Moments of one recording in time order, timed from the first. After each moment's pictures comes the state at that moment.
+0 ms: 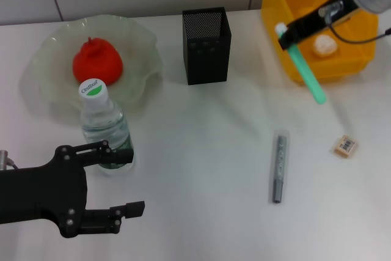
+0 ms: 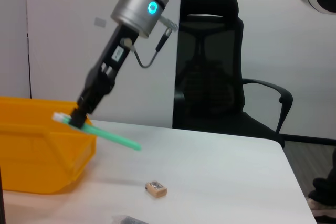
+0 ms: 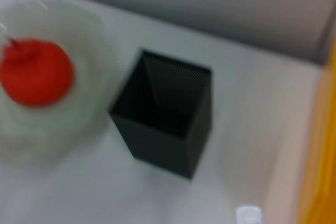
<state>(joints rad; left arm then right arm) -0.20 -2.07 1.10 1.08 1.71 1.78 -1.34 0.78 2.08 -1.10 -1.41 -2.72 -1.59 2.80</state>
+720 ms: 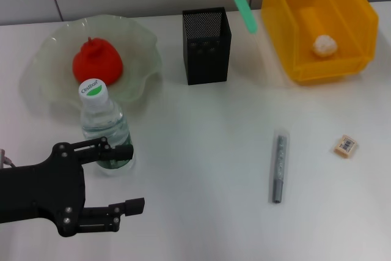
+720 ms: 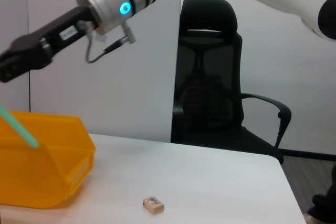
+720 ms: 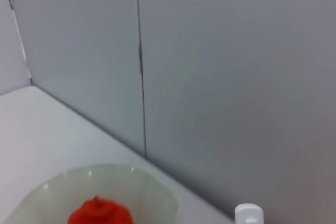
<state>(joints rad) -0.19 -2.07 1.10 1.08 1.67 1.79 -1.35 0.72 2.08 -1.15 -1.34 -2.36 -1.14 2.40</state>
